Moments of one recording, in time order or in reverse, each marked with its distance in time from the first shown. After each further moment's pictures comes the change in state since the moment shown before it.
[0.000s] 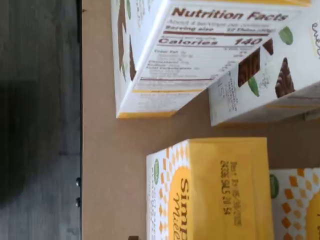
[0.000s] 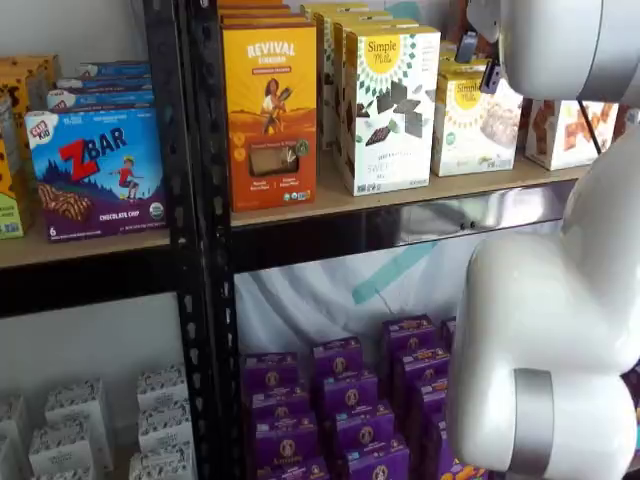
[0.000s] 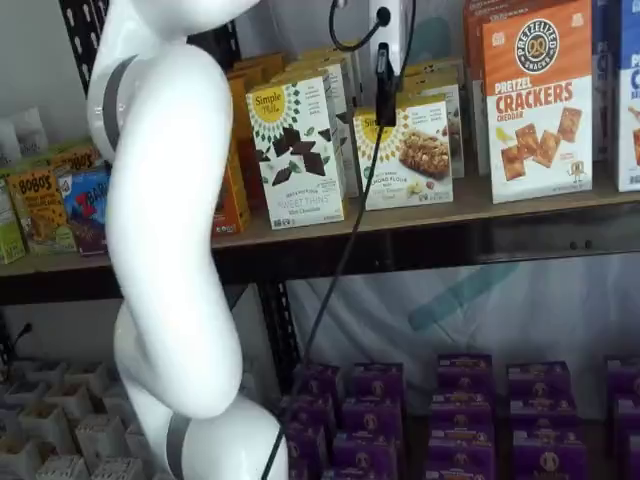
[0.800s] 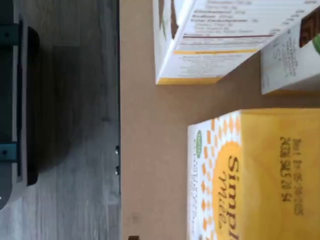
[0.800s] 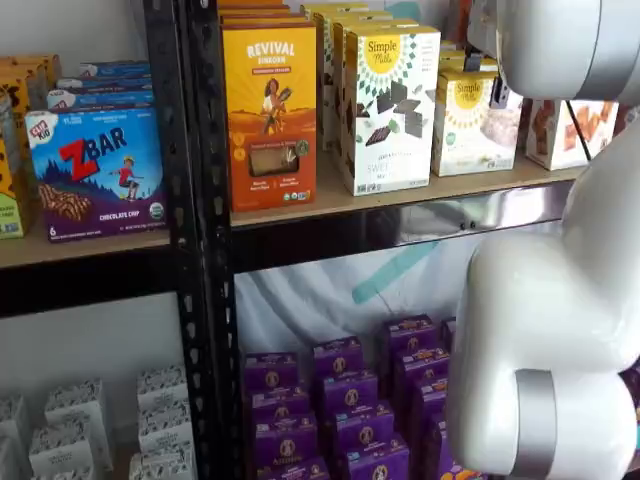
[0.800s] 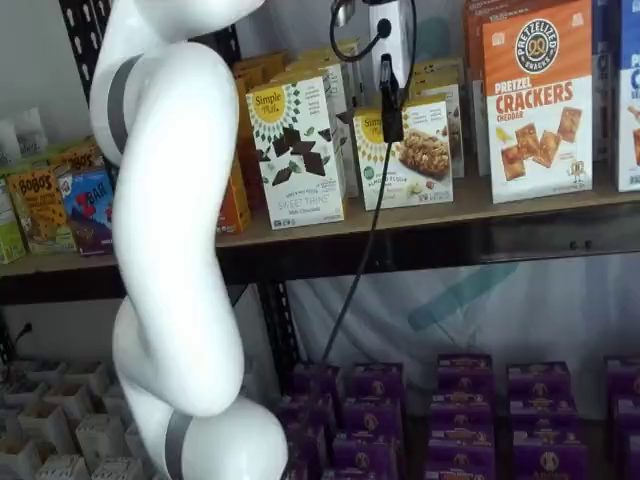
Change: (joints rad) arm 0.055 0.024 0.000 -0.157 0.051 0.026
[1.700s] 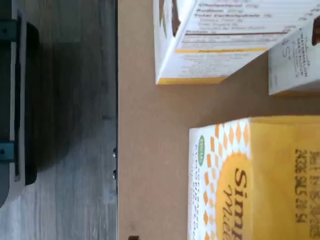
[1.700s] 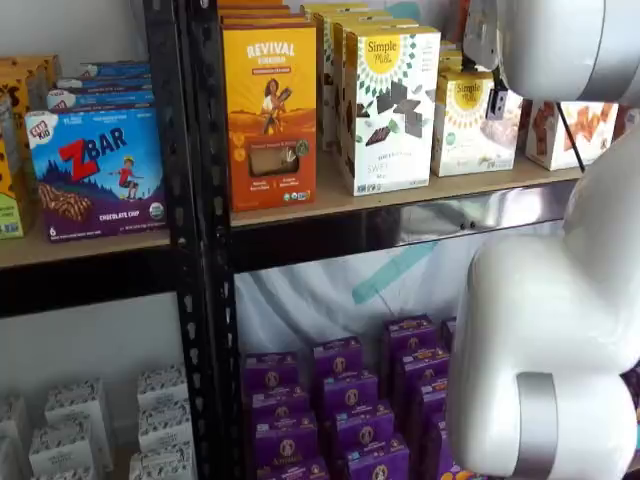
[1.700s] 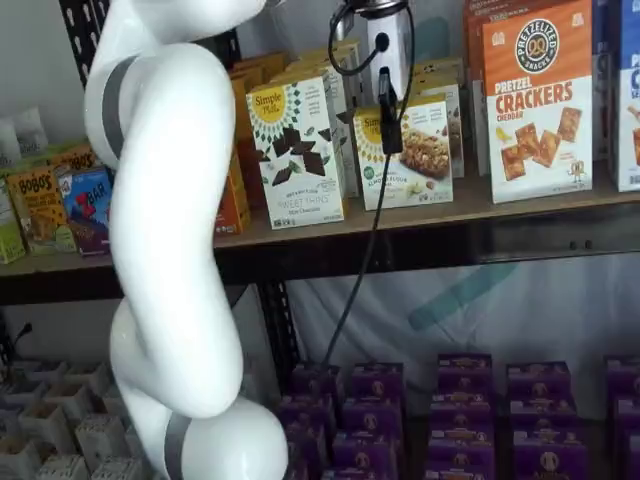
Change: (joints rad) arm 0.016 -0.016 0.060 -0.011 -0.048 0.012
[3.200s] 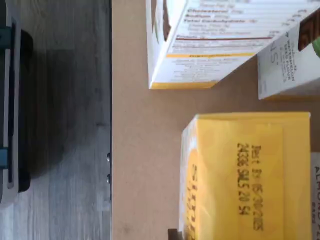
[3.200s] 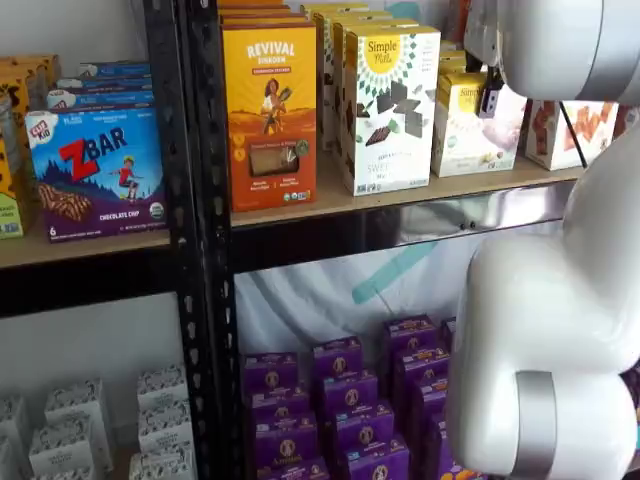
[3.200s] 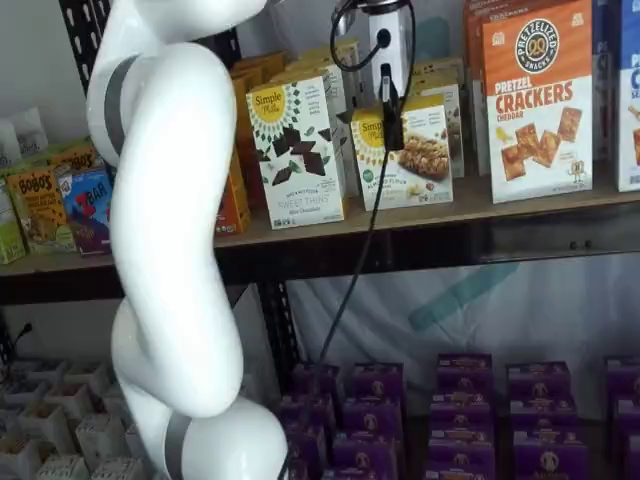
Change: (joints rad) arm -0.014 0.006 -0.016 0.031 0.003 -0.010
